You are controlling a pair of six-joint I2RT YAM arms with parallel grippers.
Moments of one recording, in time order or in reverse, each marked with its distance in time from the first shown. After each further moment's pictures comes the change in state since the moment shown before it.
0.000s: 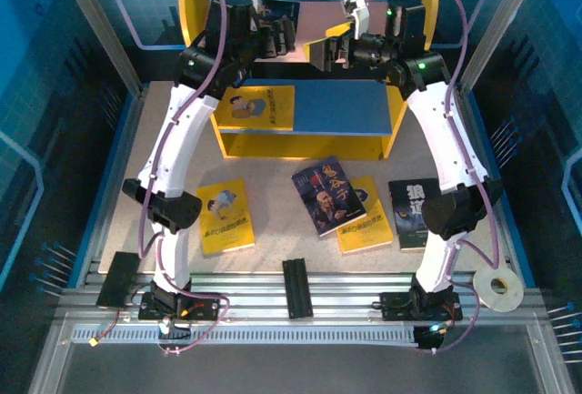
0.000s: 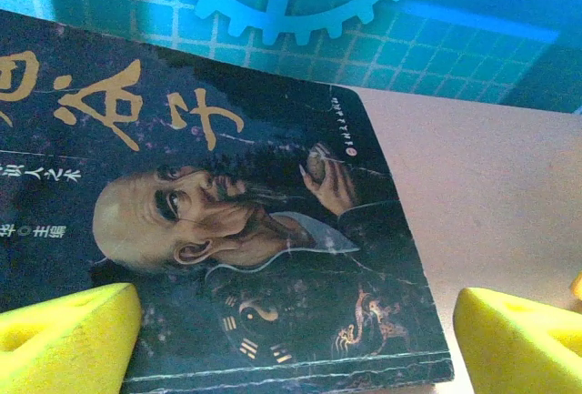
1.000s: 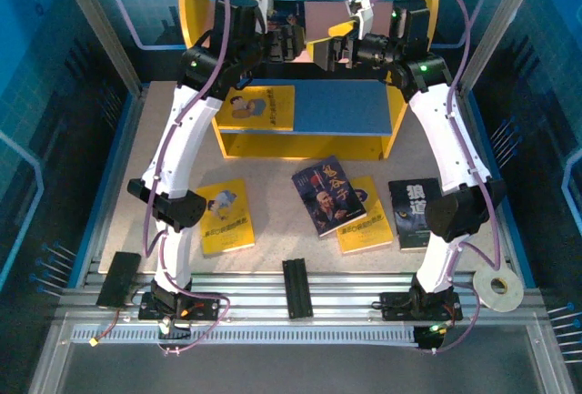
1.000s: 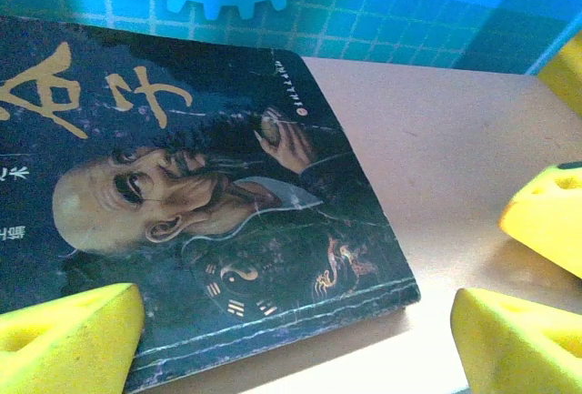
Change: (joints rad) left arm -0.030 0.030 0.076 -0.062 0.086 0.019; right arm -0.022 -0.026 -0.074 0.090 -0.025 0.011
